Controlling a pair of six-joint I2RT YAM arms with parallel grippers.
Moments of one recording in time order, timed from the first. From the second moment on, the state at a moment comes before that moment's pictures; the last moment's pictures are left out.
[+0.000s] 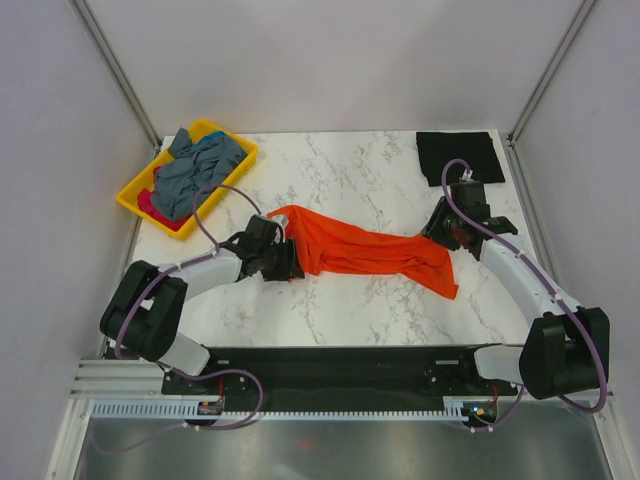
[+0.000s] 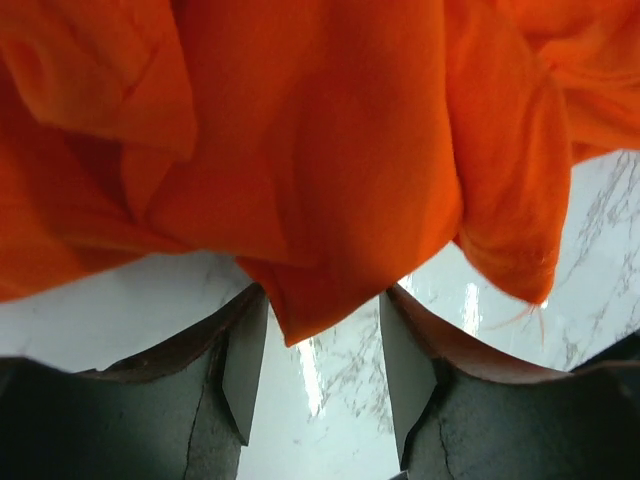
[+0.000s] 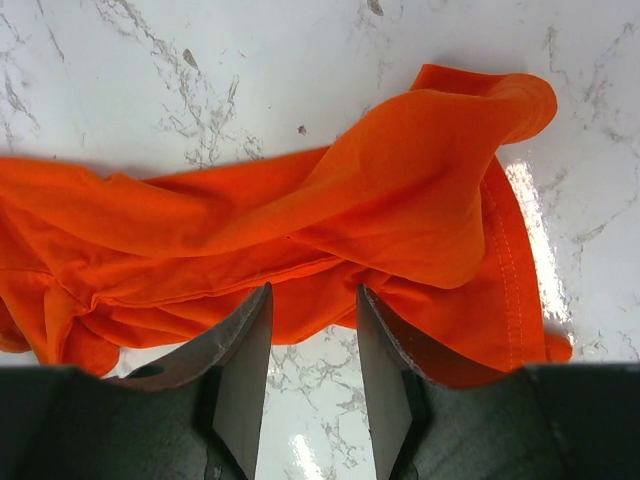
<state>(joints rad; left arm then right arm) -0.47 1.49 0.70 -0.19 0.23 -0.51 0.16 1.28 0.93 -0.51 0.01 0.62</state>
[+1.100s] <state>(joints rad) -0.42 1.47 0.94 -0.51 0.21 -0.47 0.13 1.33 0.73 -0.45 0.16 0.69</state>
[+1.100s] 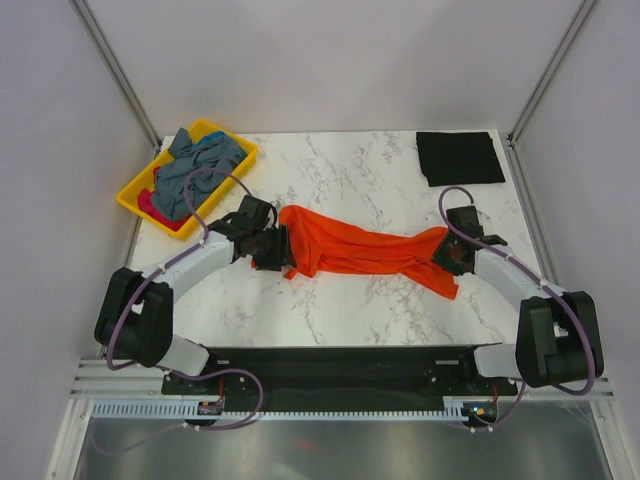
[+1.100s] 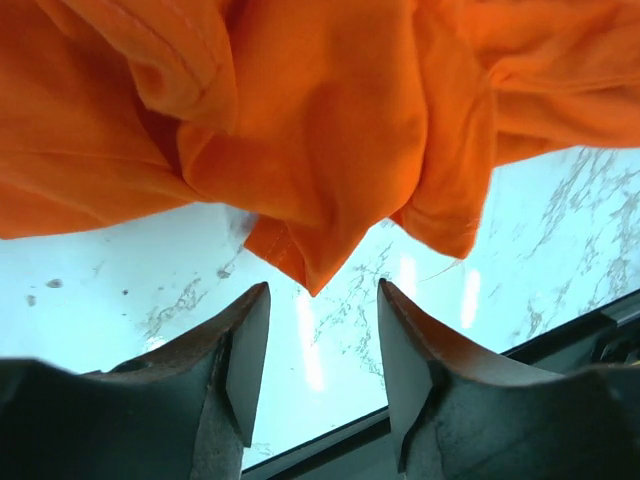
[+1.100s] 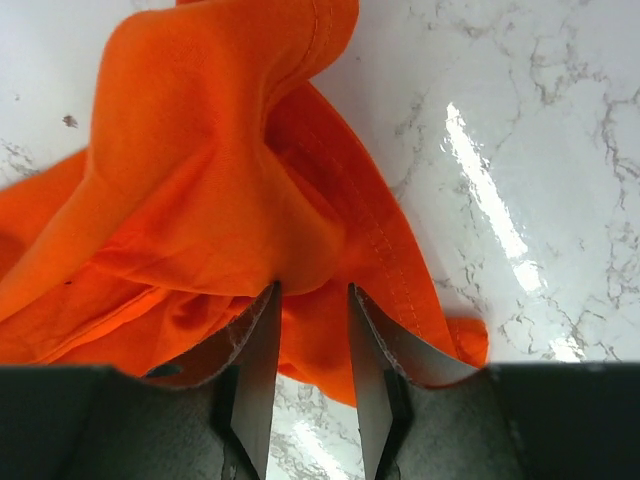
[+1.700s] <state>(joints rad) -0.43 1.60 0.84 -0.30 0.23 -0.55 0.13 1.40 0.69 -0.27 0.23 0.69</state>
